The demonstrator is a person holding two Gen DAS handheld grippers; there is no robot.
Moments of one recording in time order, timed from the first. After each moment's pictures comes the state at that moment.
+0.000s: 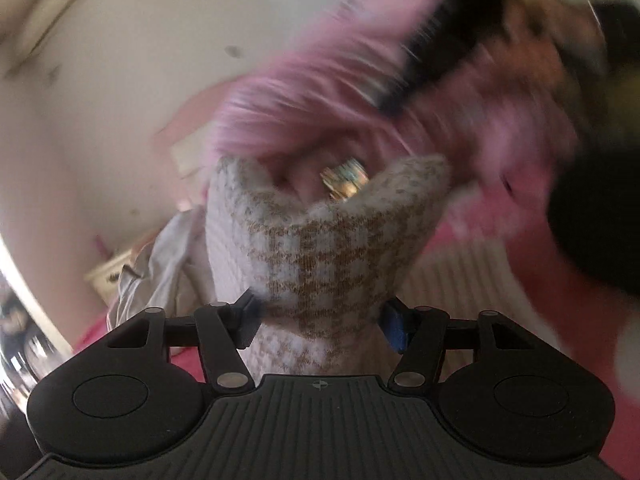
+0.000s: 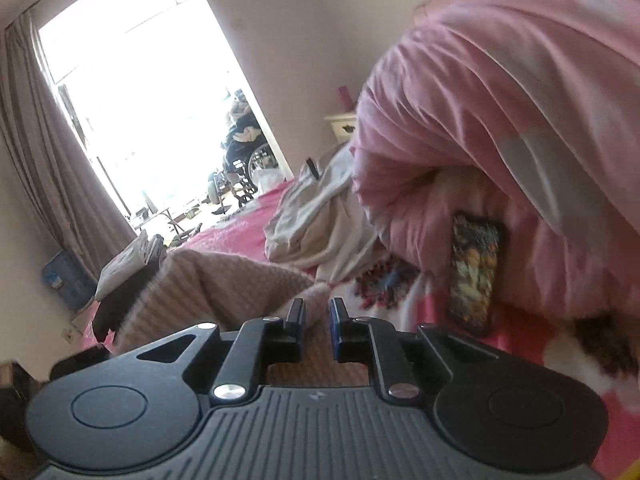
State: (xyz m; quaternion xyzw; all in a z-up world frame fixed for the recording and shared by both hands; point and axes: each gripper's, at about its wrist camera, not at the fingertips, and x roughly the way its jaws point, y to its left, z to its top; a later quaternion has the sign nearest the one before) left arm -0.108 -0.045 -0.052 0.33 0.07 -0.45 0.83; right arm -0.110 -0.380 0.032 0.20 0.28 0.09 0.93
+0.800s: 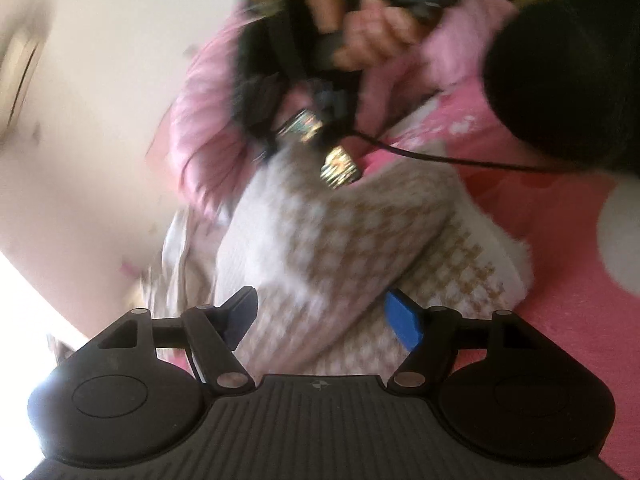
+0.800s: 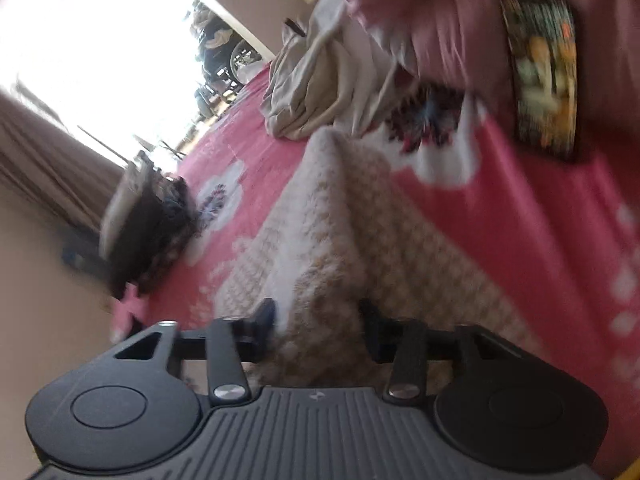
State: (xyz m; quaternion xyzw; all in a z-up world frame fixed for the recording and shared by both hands) left arm -0.171 -0.037 -0.095 0.38 0.08 -0.39 0.83; right arm -0.040 -0.333 -0.060 0.33 0.44 0.13 0.82
